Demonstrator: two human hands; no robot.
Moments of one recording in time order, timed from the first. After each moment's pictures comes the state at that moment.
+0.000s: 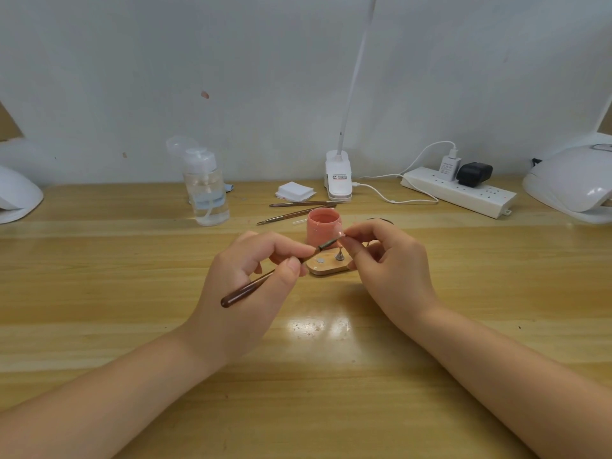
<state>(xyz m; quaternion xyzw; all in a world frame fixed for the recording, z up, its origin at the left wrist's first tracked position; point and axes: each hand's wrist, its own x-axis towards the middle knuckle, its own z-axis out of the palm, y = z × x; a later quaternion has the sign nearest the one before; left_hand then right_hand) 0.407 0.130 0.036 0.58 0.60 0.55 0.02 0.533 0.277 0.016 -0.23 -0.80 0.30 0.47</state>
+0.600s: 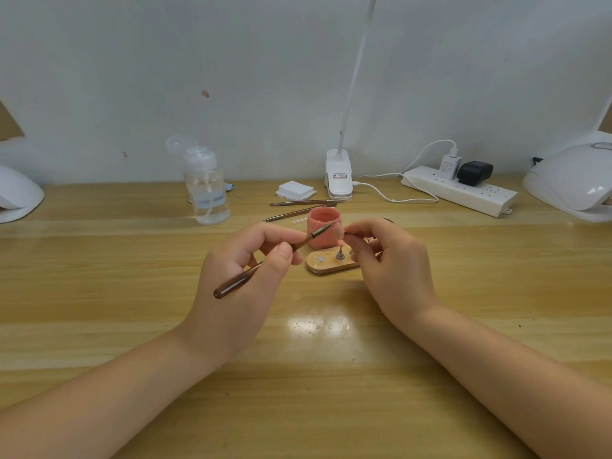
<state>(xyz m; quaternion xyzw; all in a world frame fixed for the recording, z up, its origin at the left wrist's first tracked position) 0.407 0.130 0.035 0.54 0.59 0.60 0.05 0.533 0.278 0.014 -0.23 -0.82 0.23 0.47</state>
